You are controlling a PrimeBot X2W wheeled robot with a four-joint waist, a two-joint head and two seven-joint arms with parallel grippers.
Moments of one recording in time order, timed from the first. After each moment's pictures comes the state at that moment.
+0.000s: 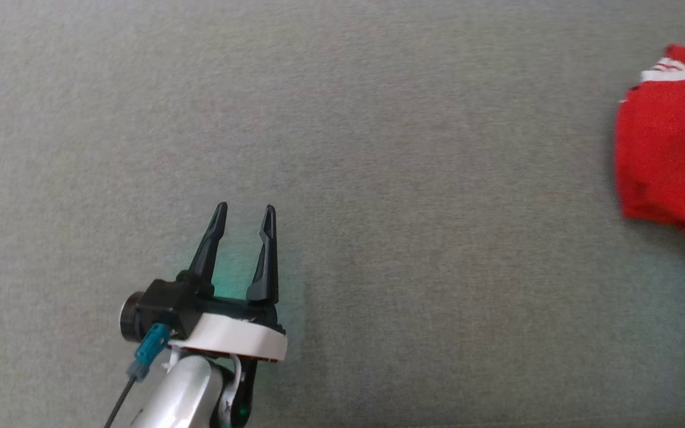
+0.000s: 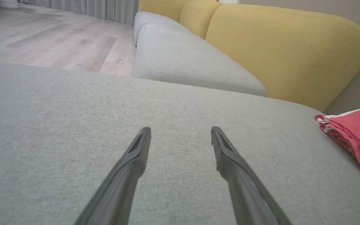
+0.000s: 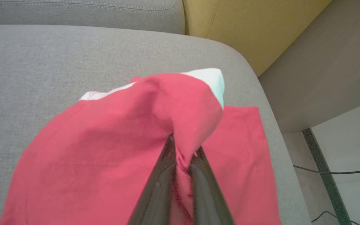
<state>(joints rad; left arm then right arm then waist) -0.20 0.14 -0.47 0.14 -0.44 0.11 -0.20 -0.47 -0.49 -0.15 0.35 0.22 0.12 0.55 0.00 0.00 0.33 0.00</state>
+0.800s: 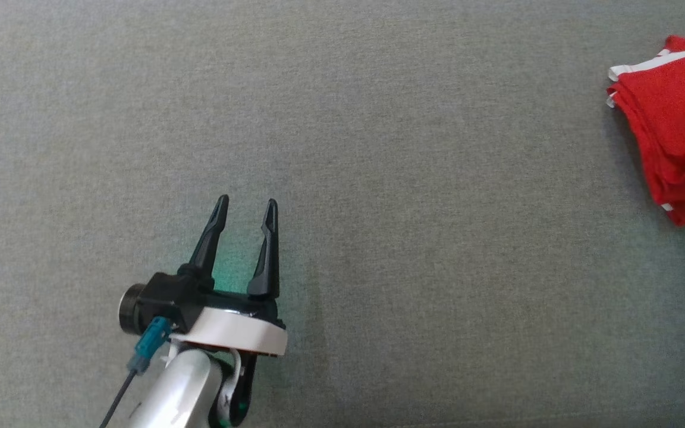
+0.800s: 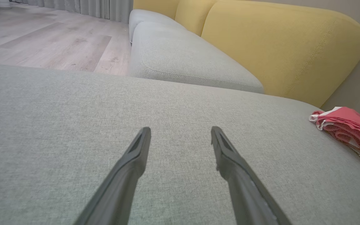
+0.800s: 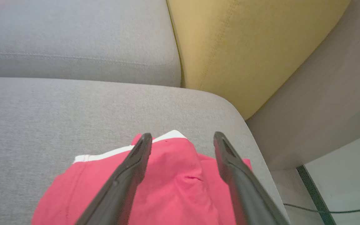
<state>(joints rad) -0.22 0.15 -0.48 0.13 -0.44 0.12 -0.19 -0.61 -0.48 -0.13 0.40 0.17 0.12 0.40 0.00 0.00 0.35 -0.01</state>
